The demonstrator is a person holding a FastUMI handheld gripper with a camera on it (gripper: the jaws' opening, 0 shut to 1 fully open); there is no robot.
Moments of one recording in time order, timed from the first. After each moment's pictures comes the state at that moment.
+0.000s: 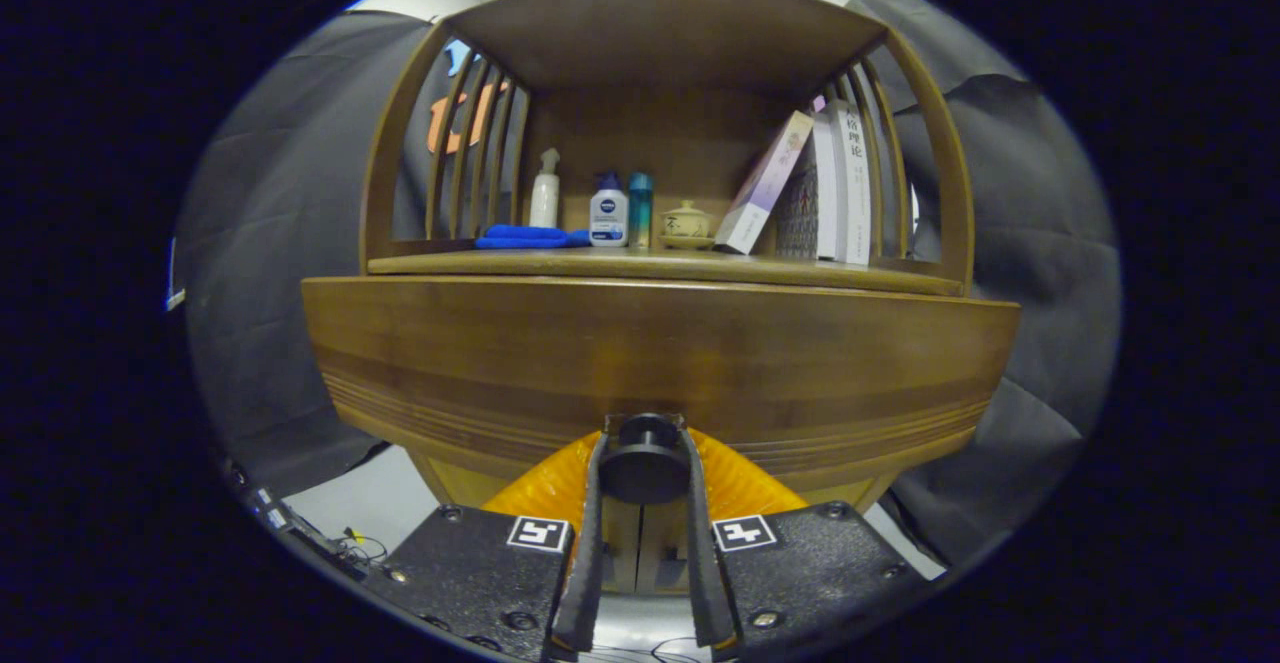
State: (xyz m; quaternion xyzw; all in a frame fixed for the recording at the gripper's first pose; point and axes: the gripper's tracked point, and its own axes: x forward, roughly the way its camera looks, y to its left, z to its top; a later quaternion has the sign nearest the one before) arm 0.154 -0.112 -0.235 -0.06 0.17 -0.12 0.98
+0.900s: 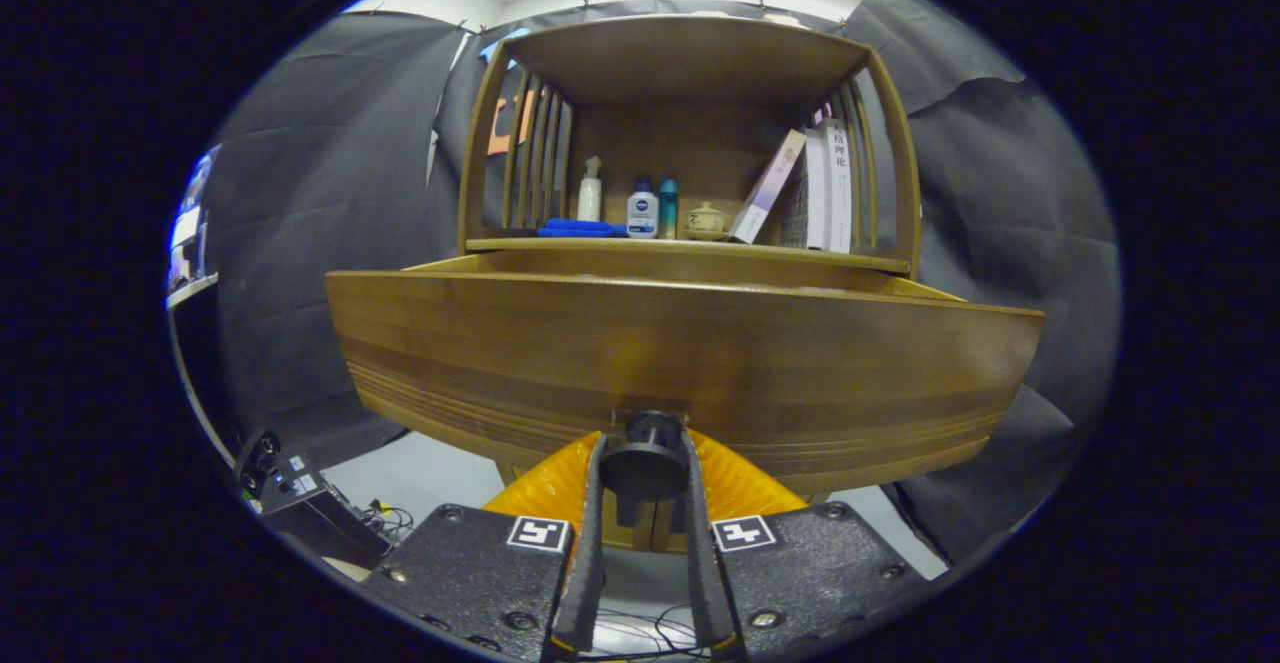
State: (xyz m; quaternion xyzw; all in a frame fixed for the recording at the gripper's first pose) arm 0.036 -0.075 -0.240 -0.06 0.18 -0.08 0.98
